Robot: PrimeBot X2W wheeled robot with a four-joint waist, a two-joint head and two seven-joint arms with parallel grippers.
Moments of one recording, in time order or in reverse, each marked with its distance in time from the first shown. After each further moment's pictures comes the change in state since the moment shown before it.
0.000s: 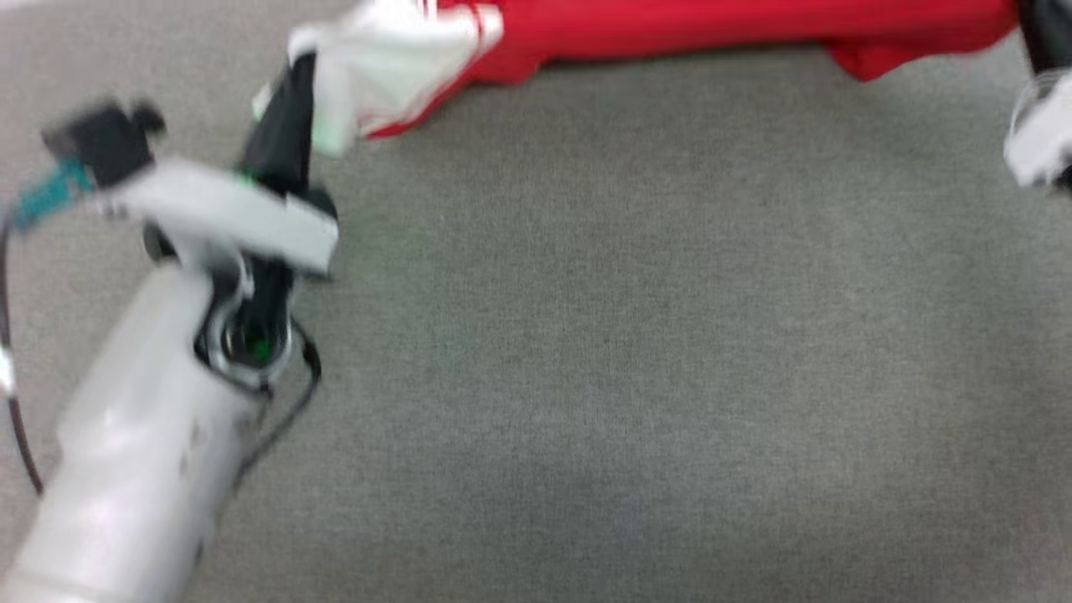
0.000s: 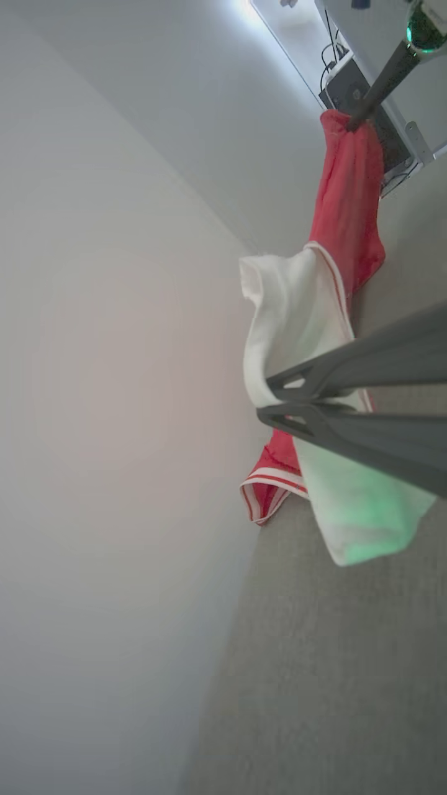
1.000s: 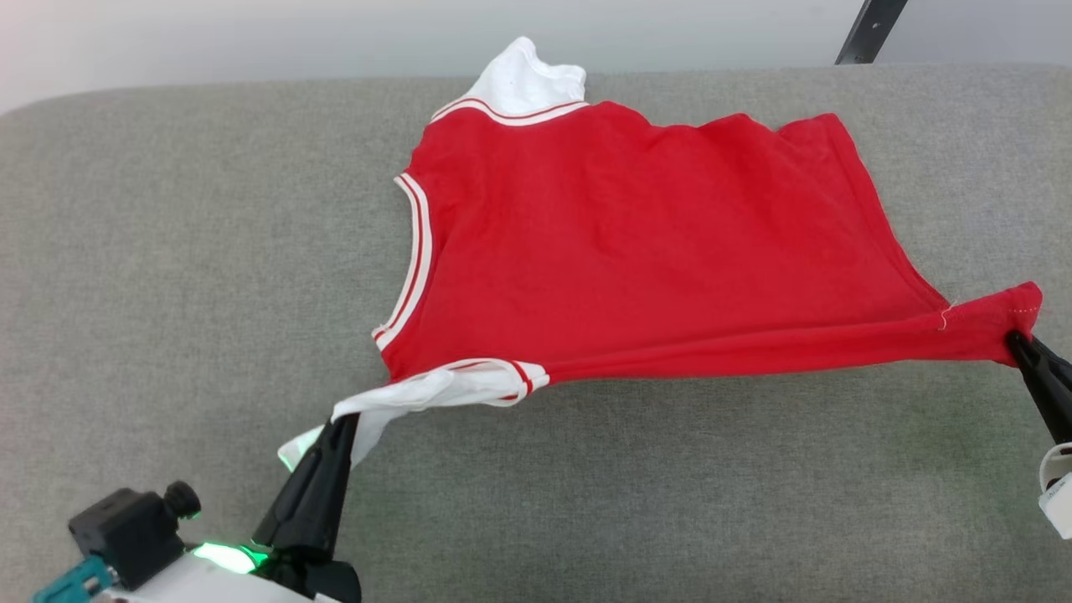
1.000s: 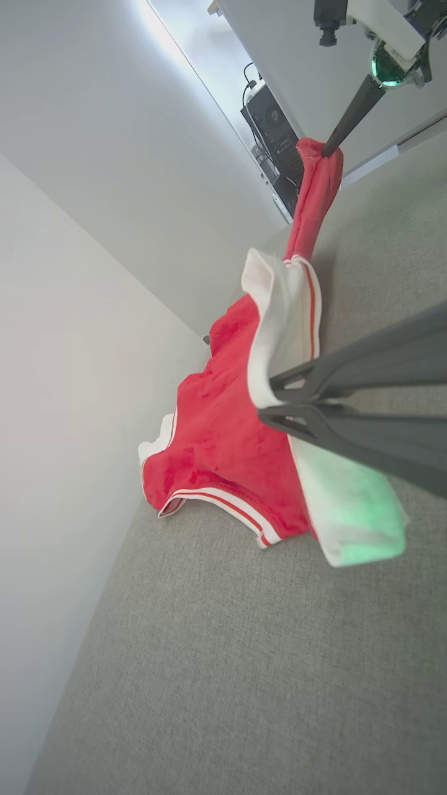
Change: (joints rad) left arm 0.867 0.236 0.026 -0.933 0.094 0.398 -0.004; right arm 0.916 -0.087 -0.354 -0.729 -0.007 0.000 0.166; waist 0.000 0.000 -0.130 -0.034
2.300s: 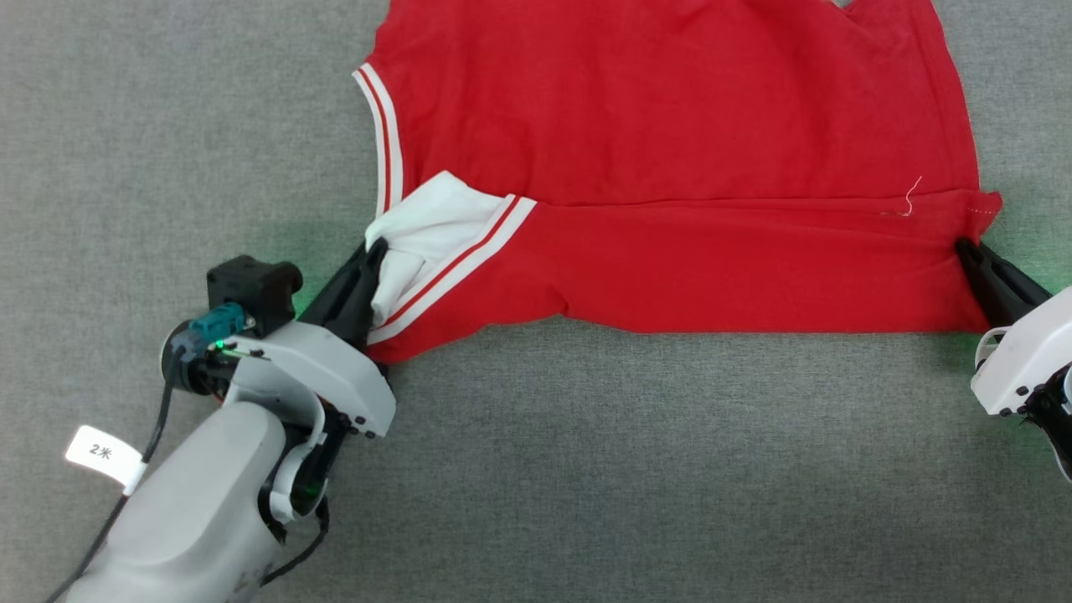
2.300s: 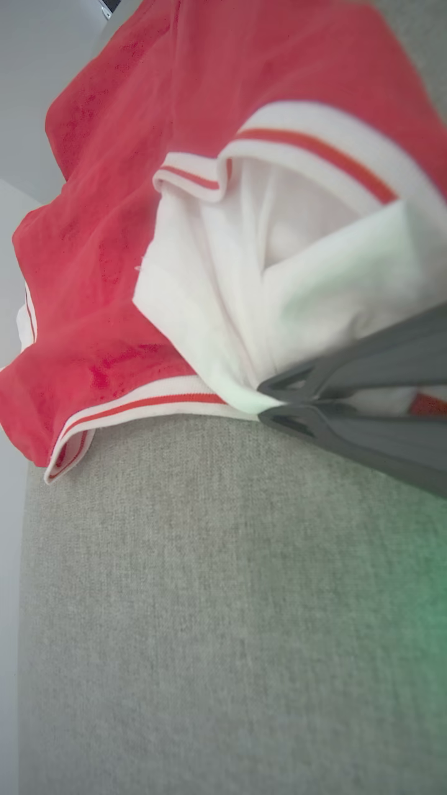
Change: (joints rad) left arm -0.617 -0.135 -0.208 0.739 0.276 -0.136 0.106; right arm -0.332 0.137 0.067 0.277 -0.177 0.000 0.086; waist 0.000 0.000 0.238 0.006
